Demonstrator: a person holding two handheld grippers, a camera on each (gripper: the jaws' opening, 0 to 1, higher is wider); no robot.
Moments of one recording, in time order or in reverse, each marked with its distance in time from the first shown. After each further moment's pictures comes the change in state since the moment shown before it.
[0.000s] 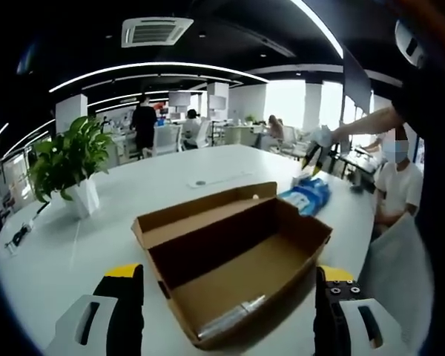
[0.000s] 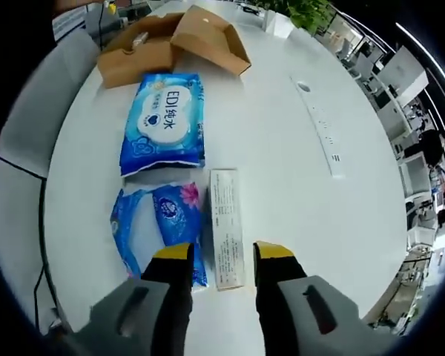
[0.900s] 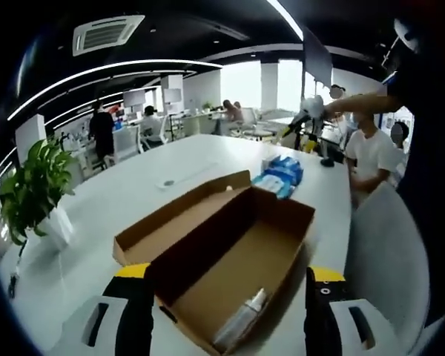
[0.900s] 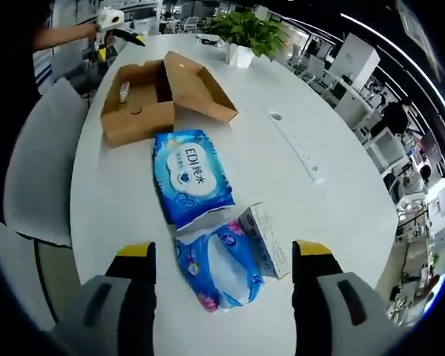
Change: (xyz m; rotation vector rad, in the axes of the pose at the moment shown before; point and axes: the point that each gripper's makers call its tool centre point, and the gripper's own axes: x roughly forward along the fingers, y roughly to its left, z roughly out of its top) left arm 0.018 -0.006 0.015 0.189 0.104 -0.216; right arm -0.060 0.074 0.055 0.286 -0.196 -0.188
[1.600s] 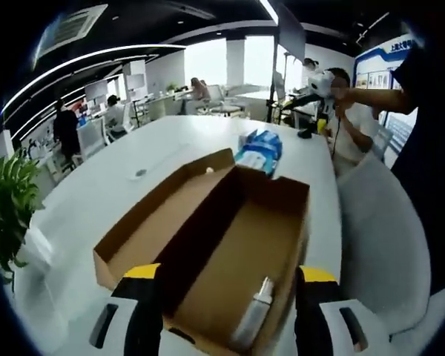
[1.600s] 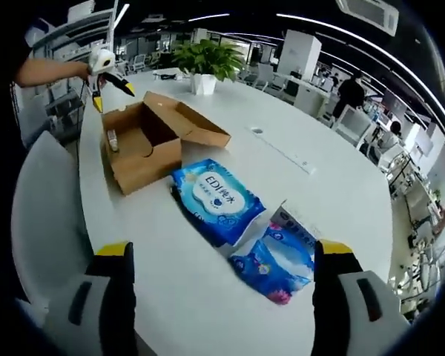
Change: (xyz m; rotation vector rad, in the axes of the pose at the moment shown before) left arm 0.032 0.002 -0.007 0.123 0.183 -0.185; right arm -0.020 0.079 0.011 0.254 -0.133 -0.130
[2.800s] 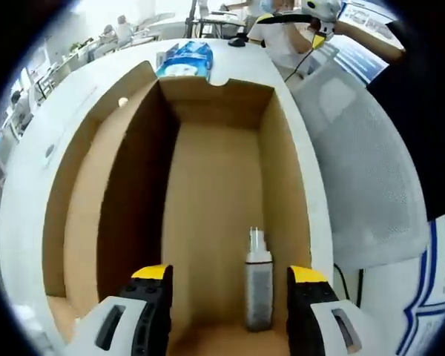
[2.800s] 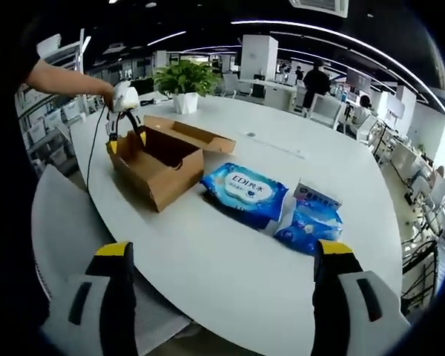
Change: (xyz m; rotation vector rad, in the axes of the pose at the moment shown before) left arm 0.056 -0.012 -0.065 0.269 0.509 -0.383; right arm -0.035 0.085 -0.014 0.211 -0.083 -0.100
